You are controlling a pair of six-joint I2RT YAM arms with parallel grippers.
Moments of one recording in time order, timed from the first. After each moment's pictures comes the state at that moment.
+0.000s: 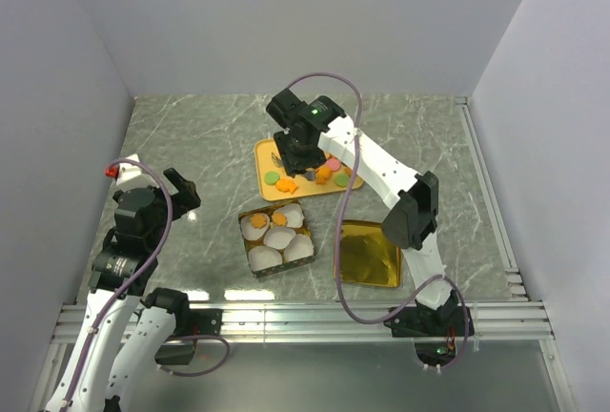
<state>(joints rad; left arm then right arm) -0.20 0.53 0.74 -0.56 -0.31 -0.49 0.79 2.12 2.25 -1.32 0.17 0.39</state>
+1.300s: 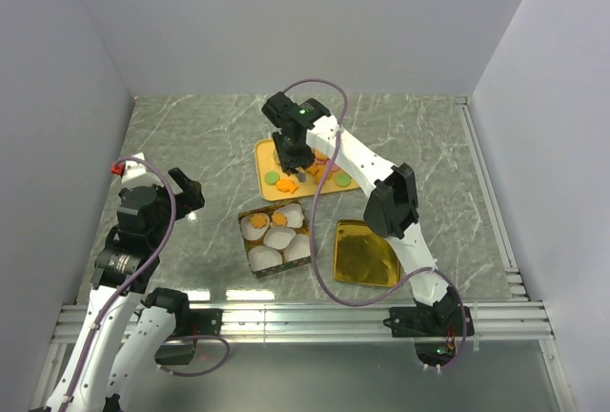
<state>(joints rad) -0.20 0.54 0.72 -0.54 -0.25 -0.48 0.75 2.33 2.37 -1.27 0.15 0.40</state>
